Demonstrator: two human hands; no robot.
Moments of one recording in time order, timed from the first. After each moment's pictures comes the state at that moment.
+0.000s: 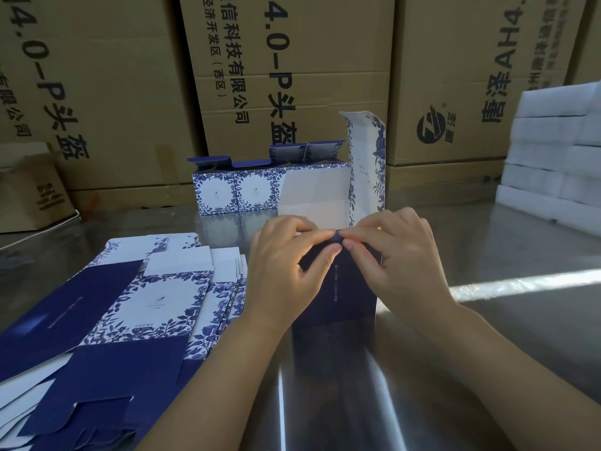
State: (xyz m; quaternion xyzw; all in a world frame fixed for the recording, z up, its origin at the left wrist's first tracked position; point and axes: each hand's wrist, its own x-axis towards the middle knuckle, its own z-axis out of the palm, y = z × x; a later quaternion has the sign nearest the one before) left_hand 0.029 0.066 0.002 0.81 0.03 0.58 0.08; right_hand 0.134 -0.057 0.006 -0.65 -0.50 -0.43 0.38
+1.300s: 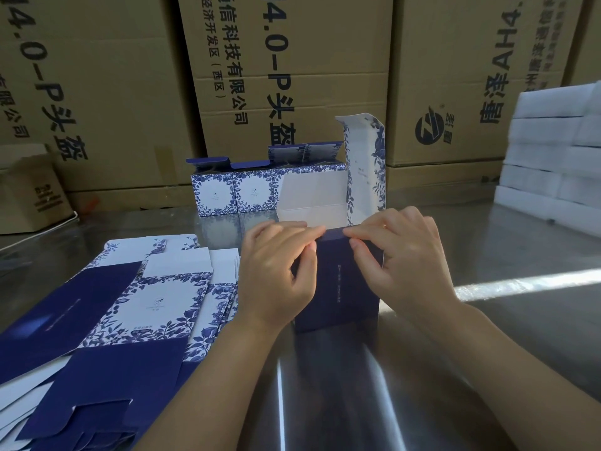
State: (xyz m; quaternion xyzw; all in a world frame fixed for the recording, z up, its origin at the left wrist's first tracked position) left_hand 0.026 0.068 0.001 0.78 0.01 0.62 0.04; right_hand 0.136 -0.061 0.007 -0.66 -0.49 -0.45 0.36
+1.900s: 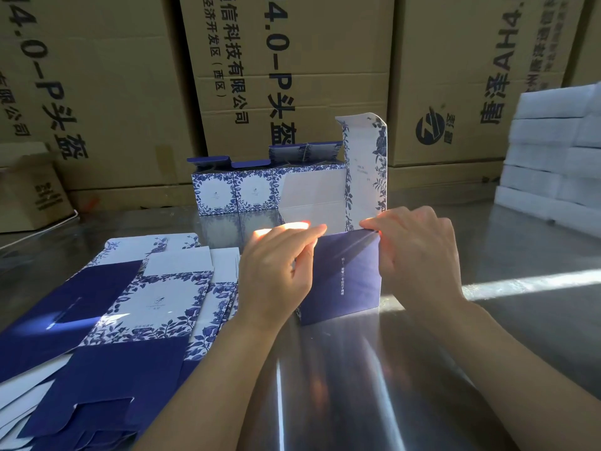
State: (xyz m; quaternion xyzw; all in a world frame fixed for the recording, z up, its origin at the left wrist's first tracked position) left_hand 0.029 0.074 -0.003 0.78 0.02 0.62 0.04; right_hand 0.144 -0.064 0.006 -0.71 -0.42 -0.48 0.29
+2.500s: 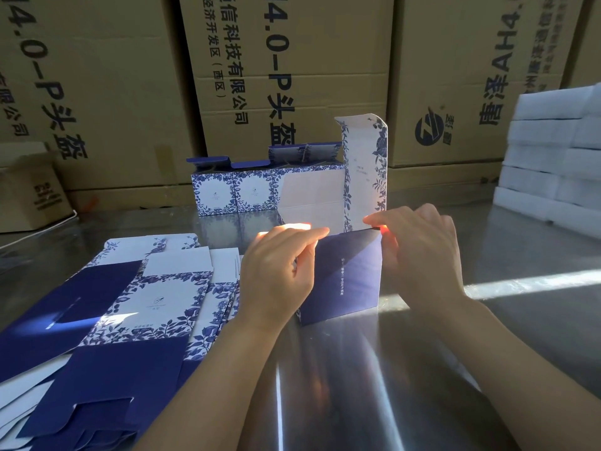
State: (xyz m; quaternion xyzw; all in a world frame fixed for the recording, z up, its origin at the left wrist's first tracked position) left_hand 0.028 0.072 -0.003 0.79 0.03 0.61 0.07; right_hand 0.145 -0.065 0.008 -0.74 -0.41 -0.43 0.33
